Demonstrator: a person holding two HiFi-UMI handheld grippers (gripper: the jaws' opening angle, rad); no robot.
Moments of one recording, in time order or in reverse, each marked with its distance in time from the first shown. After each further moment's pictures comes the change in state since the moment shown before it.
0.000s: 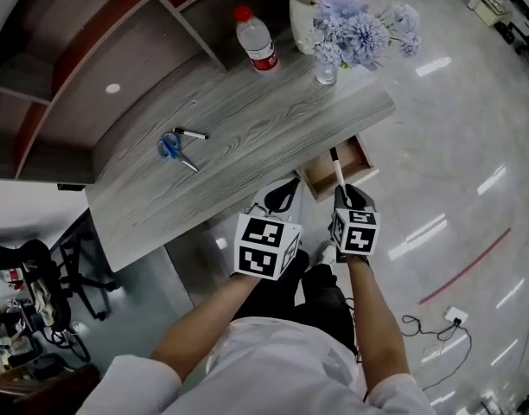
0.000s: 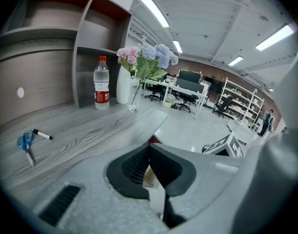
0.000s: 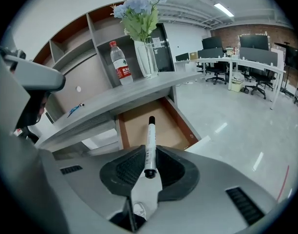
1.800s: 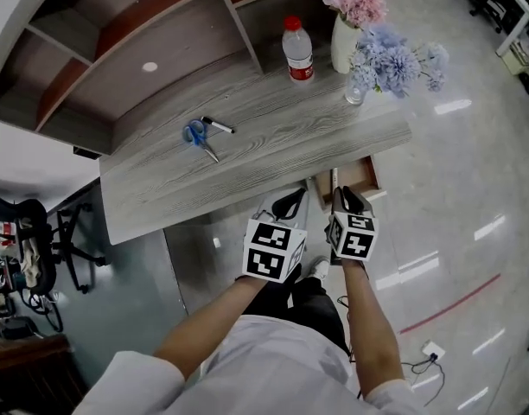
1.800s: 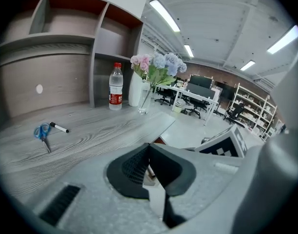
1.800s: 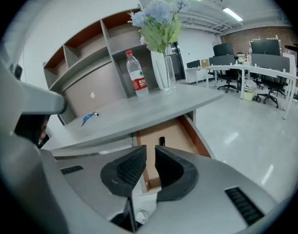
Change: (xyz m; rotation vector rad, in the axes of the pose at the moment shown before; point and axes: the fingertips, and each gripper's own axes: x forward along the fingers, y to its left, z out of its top) left arm -0.024 0.011 -0.005 -0.089 -0.049 0.117; right arm -0.003 0.043 0.044 -0.081 -0.076 0.107
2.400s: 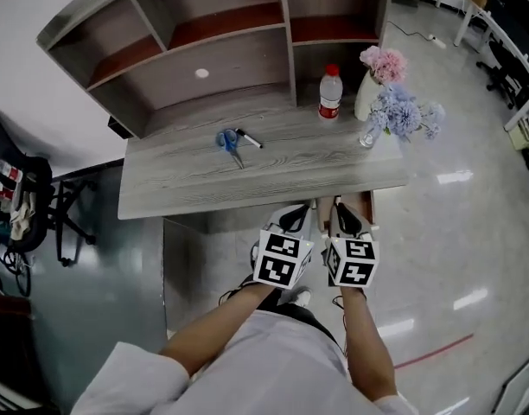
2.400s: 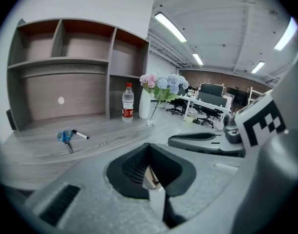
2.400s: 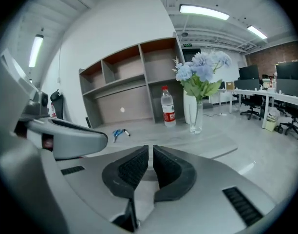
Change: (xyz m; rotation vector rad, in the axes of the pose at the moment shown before) left arm -0.056 -0.011 0.023 -0.048 -0.119 0.155; right arm -0.092 0.073 0.087 -0.234 -0.164 0.189
